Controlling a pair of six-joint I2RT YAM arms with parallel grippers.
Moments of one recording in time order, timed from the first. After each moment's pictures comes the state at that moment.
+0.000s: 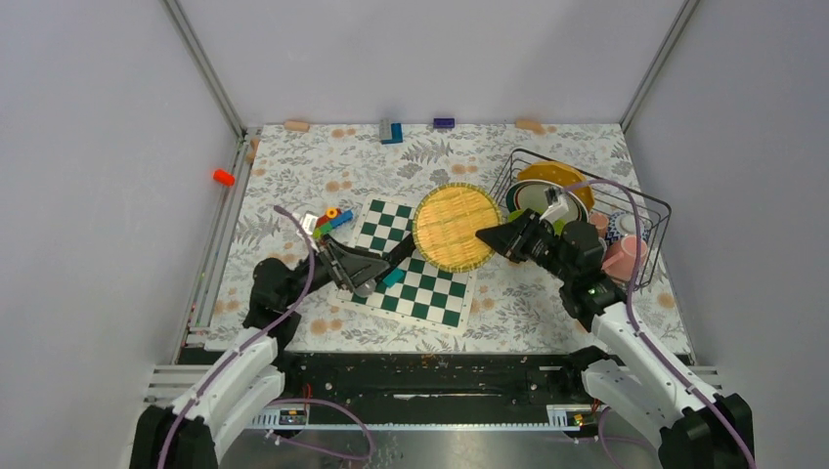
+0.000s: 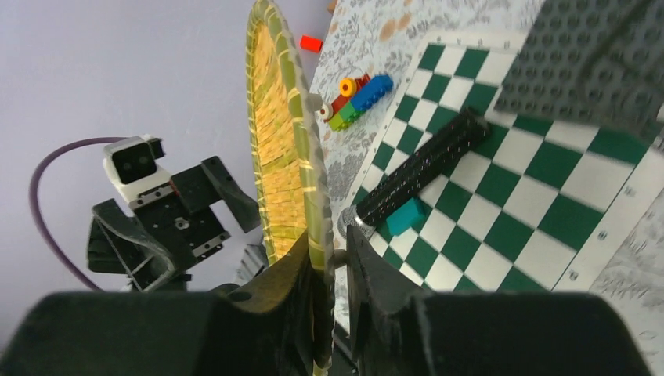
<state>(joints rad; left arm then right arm) -0.28 0.66 0.22 0.61 0.74 -0.97 0.38 0.83 0.57 0.11 -0.38 0.87</state>
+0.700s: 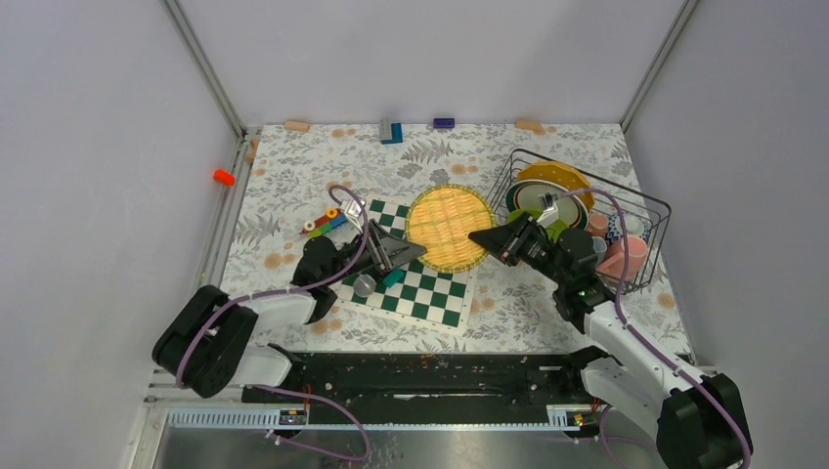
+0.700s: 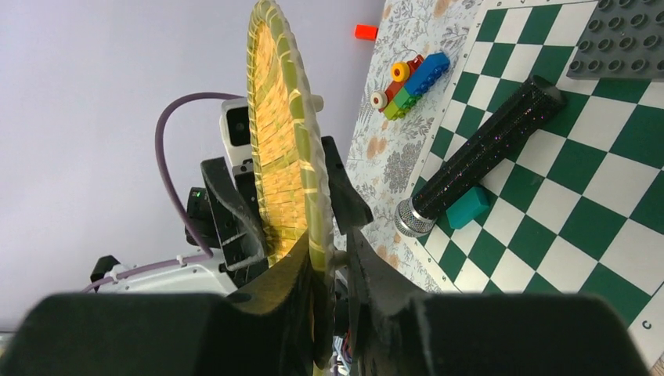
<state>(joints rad) -0.54 1.29 0.34 1.03 0.61 -1.17 0.38 0.90 0.41 0.42 -0.46 1.15</state>
